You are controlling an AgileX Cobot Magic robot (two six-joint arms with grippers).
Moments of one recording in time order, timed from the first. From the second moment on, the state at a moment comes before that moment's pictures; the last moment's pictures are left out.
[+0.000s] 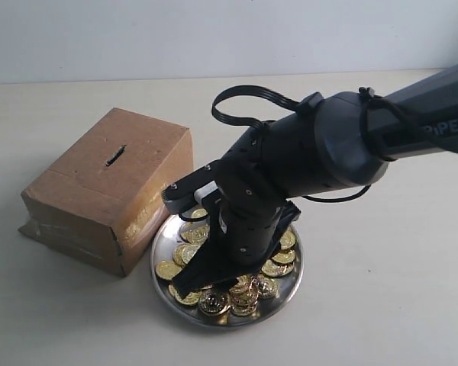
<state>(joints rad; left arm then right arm) 0.04 0.01 0.00 -0.07 0.37 0.08 0.75 1.97 -1.10 -0.11 0.62 0.34</state>
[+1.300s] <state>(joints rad) 0.04 0.01 0.00 -0.07 0.37 0.08 0.75 1.86 -1.11 -0.10 0.68 0.24</state>
